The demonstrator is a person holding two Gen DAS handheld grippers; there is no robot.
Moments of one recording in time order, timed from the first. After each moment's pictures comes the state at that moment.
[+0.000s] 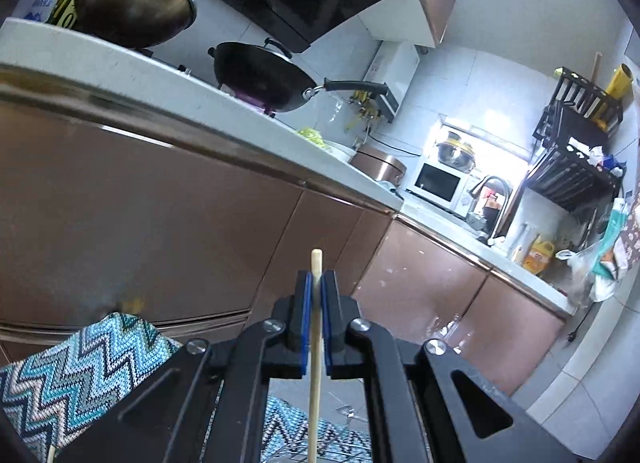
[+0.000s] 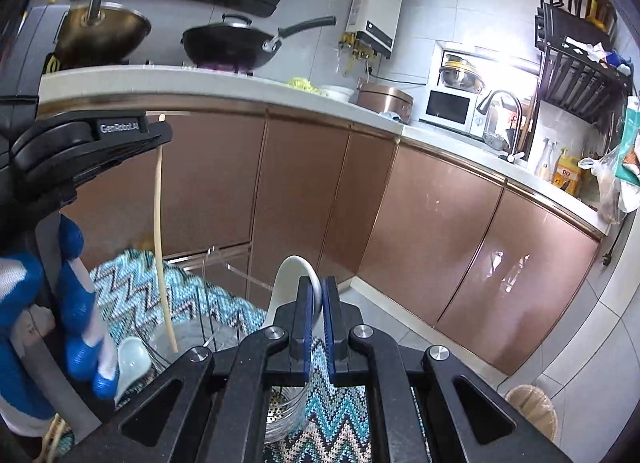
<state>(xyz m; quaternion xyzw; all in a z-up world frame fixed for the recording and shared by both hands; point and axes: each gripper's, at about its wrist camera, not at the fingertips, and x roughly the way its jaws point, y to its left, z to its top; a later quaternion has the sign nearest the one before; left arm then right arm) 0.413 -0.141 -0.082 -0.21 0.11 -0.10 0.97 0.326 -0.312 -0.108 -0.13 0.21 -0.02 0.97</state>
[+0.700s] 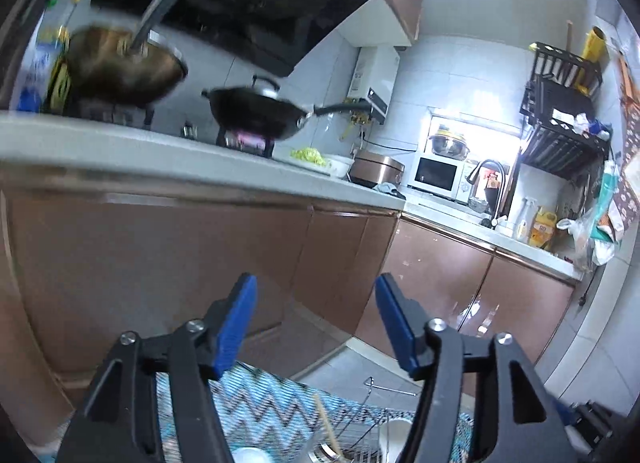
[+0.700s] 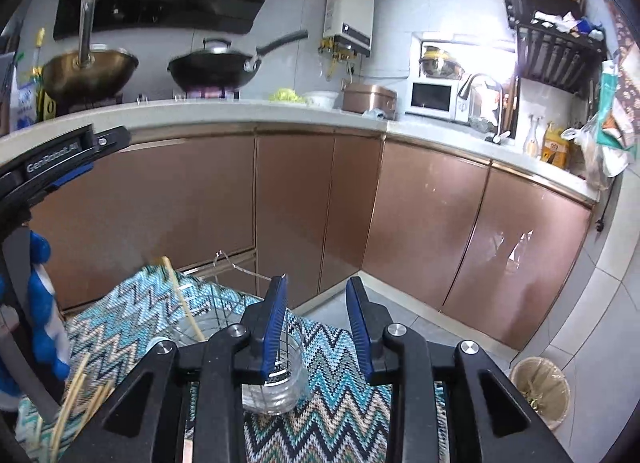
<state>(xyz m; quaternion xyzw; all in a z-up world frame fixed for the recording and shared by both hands) 0.326 -0.103 -0.025 -0.12 0.09 -0.09 0.98 0.264 -0.336 -0.070 -0.07 0.20 -0.02 0.98</state>
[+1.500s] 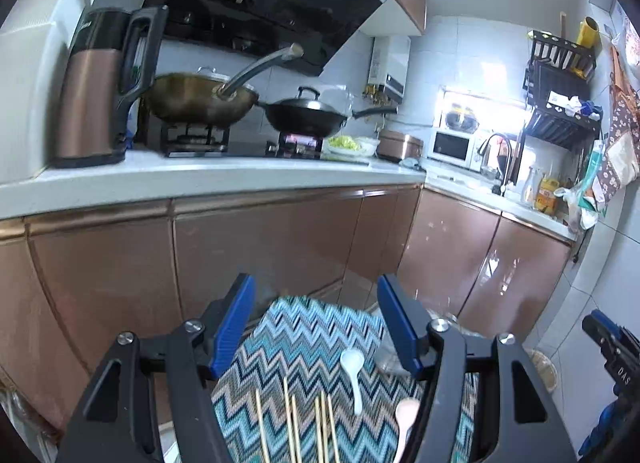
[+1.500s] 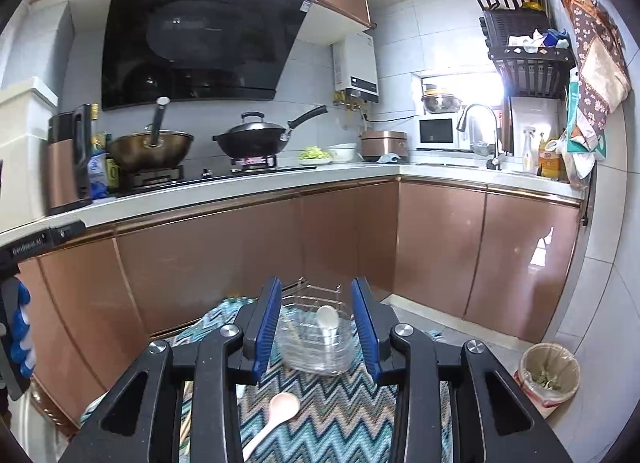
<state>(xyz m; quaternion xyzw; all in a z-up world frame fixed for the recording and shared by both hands) 0.123 0.041 0.035 -0.08 0.16 -0.06 0.98 0.082 -0.308 0.010 -0.01 0.14 0.04 0.99</state>
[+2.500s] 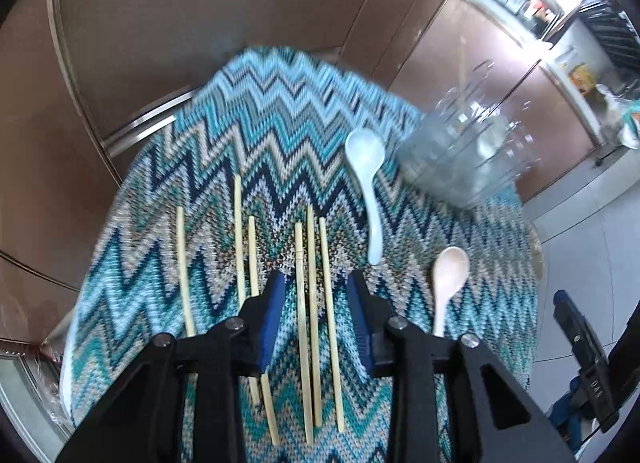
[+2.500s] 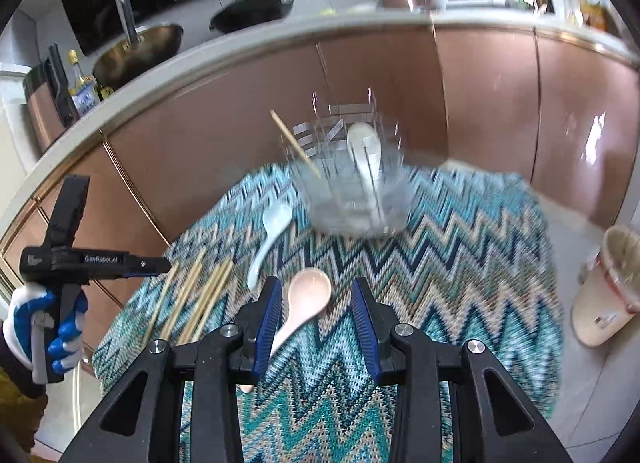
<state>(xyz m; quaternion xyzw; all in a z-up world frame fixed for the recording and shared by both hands) 0.277 -0.009 -0.187 -0.10 0.53 -0.12 0.83 0.172 -0.328 -0.156 0.08 0.35 0.13 0.92</state>
